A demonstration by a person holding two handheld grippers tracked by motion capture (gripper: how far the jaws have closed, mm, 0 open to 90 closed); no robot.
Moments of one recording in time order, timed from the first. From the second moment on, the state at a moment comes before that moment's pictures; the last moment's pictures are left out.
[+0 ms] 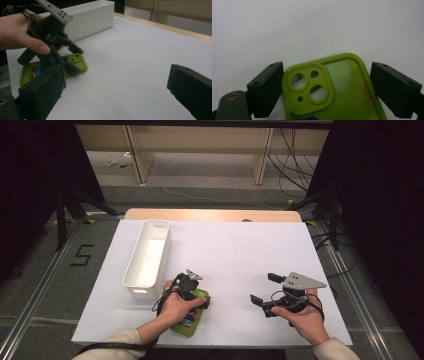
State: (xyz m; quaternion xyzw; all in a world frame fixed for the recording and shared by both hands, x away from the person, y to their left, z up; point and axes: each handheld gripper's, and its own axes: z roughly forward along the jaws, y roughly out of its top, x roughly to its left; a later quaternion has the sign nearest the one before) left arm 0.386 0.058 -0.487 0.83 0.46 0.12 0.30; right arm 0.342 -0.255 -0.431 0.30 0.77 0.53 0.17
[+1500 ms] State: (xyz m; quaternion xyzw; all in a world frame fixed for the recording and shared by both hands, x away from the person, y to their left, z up) left arm 0.383 0.065 -0.449 0.80 0.44 0.15 0.37; right arm 0.343 -0.255 -0.431 0.30 0.77 0.54 0.17
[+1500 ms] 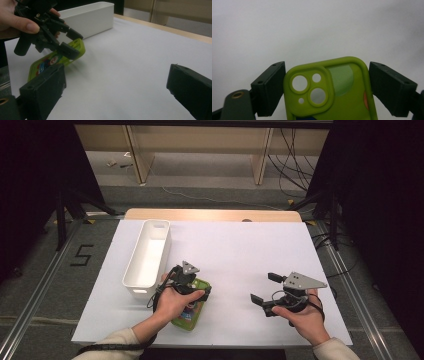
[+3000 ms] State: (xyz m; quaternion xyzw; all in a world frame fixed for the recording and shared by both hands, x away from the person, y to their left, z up) left arm 0.398 0.078 -0.395 0.75 0.44 0.20 0.46; right arm 0.343 -0.257 -0.431 0.31 0.76 0.55 0.16
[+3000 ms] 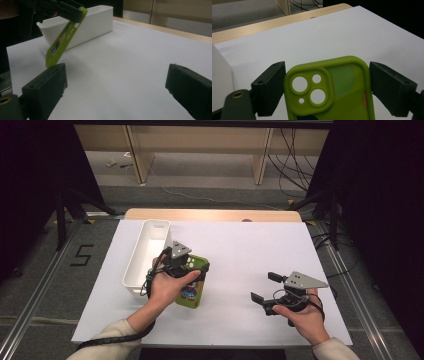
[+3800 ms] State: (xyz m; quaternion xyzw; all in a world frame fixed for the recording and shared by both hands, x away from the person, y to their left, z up) left arm 0.407 0.076 -0.382 0.74 0.44 0.22 0.47; right arm 0.344 -0.258 -0.431 0.31 0.76 0.55 0.16
